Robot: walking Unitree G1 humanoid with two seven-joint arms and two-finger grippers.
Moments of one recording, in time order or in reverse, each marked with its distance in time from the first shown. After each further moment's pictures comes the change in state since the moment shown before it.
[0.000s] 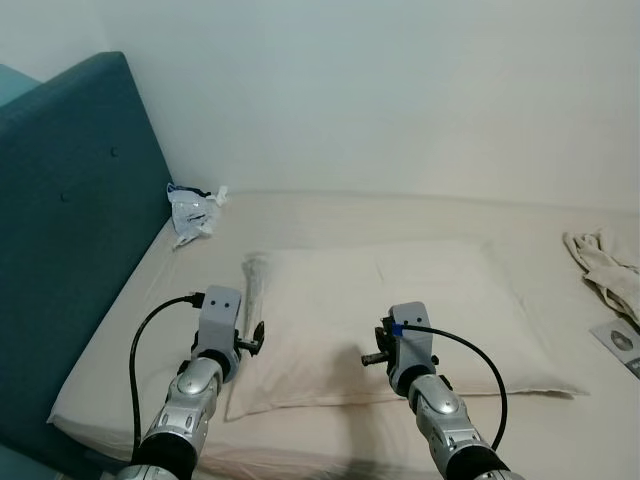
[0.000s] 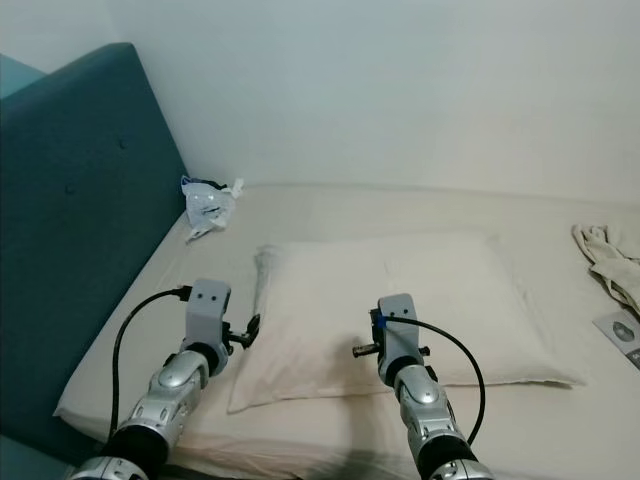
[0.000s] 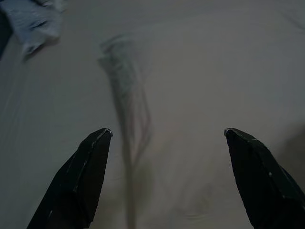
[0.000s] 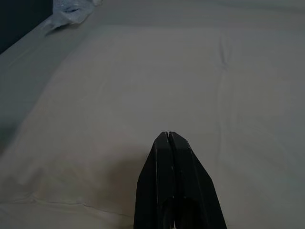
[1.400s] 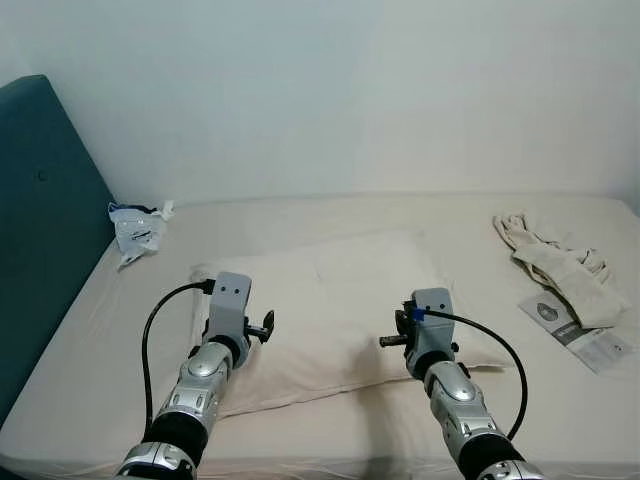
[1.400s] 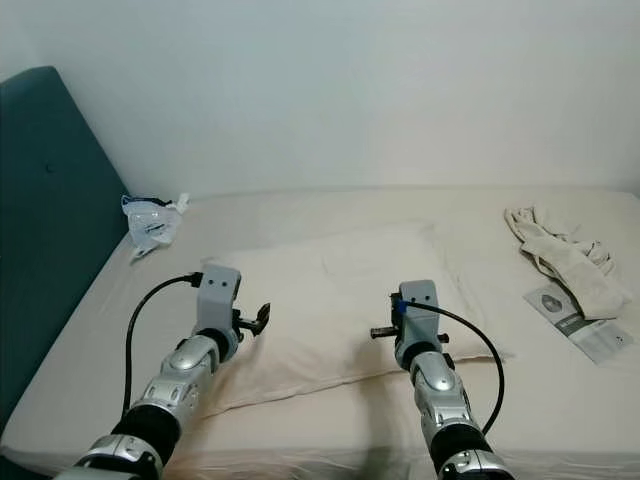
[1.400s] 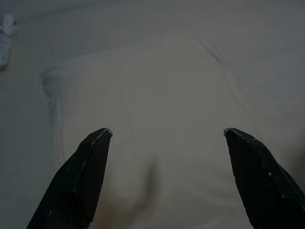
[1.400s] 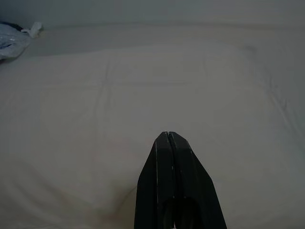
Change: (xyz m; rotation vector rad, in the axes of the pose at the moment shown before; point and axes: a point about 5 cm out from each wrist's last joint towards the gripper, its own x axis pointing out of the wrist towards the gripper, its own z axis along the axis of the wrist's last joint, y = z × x) left arm 0.013 0.001 0.018 -0.039 -0.014 0.029; right arm 0.003 -0.024 0.021 0.019 -0.074 -0.070
